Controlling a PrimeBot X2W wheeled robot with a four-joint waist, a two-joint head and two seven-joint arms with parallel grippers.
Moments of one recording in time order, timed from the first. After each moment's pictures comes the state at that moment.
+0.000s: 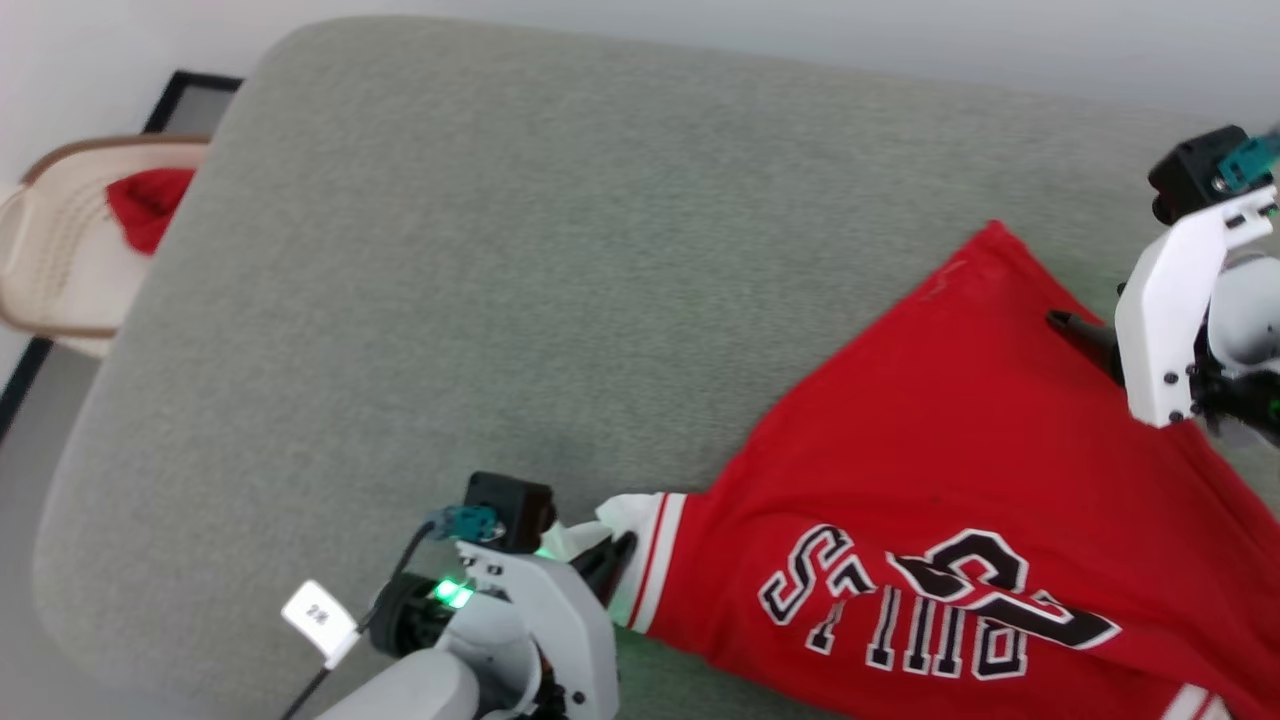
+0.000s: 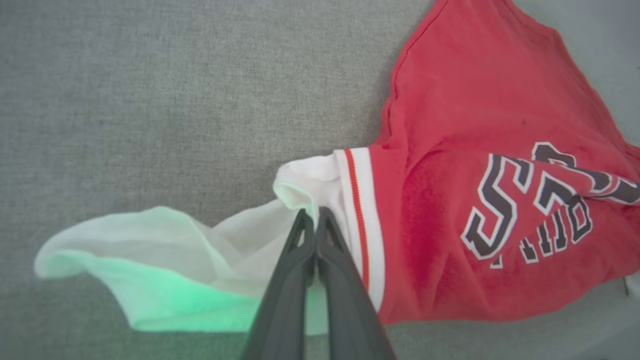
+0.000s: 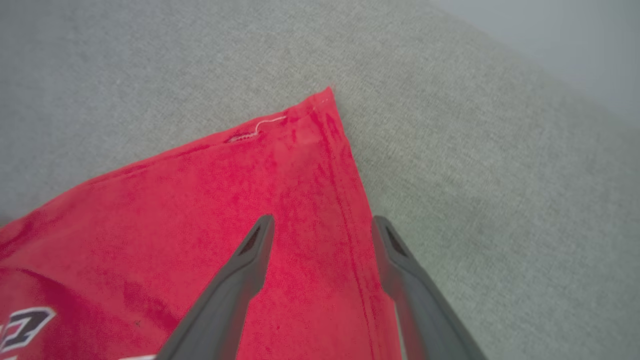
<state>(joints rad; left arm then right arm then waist) -0.43 0.48 -0.88 0.03 -0.96 0.29 0.17 -0.74 -0.51 0.36 0.28 0.60 0.13 0.87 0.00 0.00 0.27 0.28</state>
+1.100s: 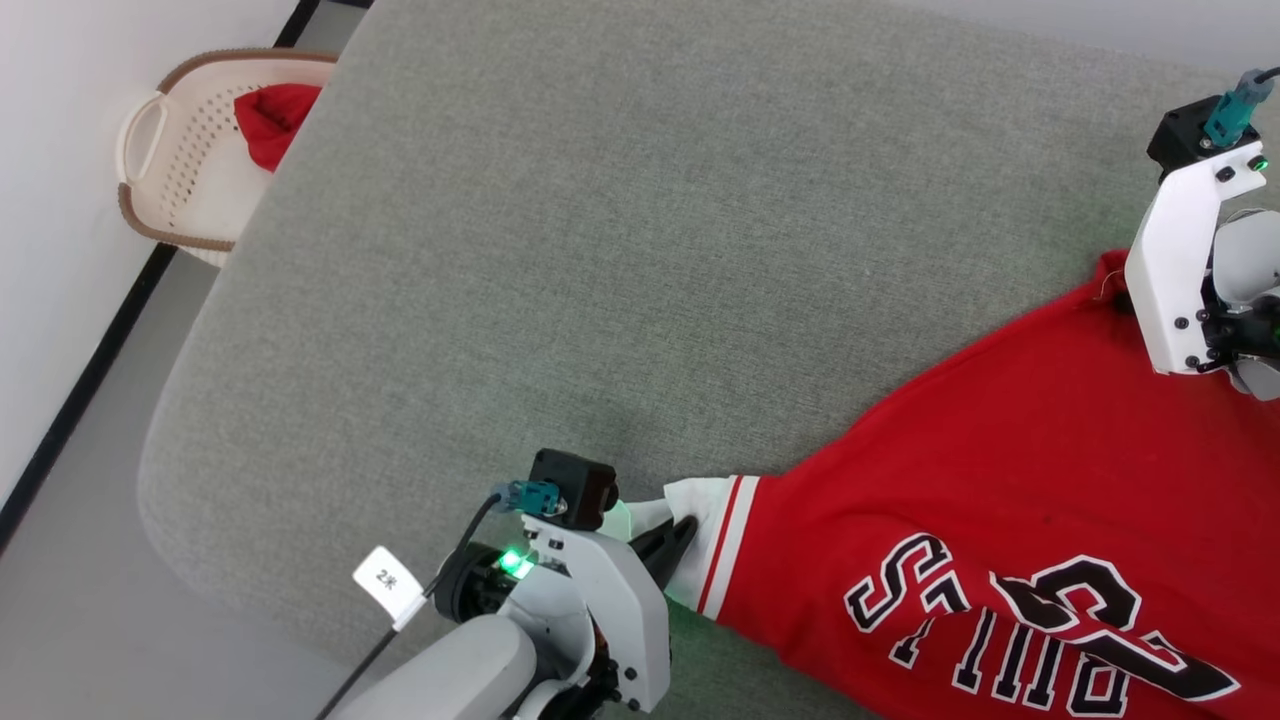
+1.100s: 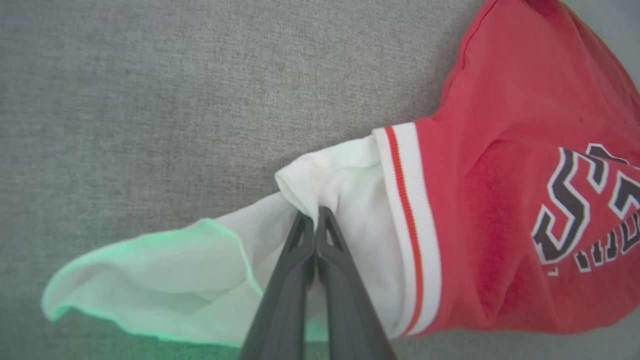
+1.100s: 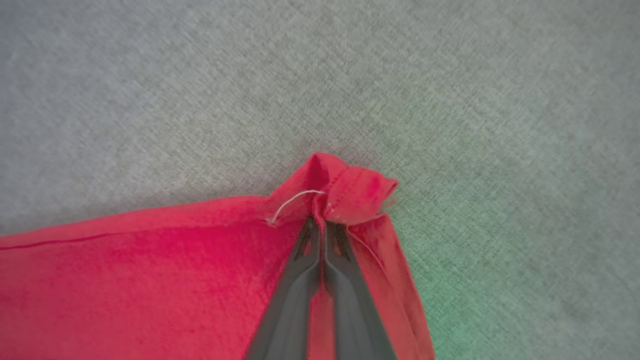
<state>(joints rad) -0.52 0.35 -0.92 0.22 -0.96 0.17 0.14 -1.09 -0.57 0.86 0.77 0.86 0.13 0.80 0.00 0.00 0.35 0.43</state>
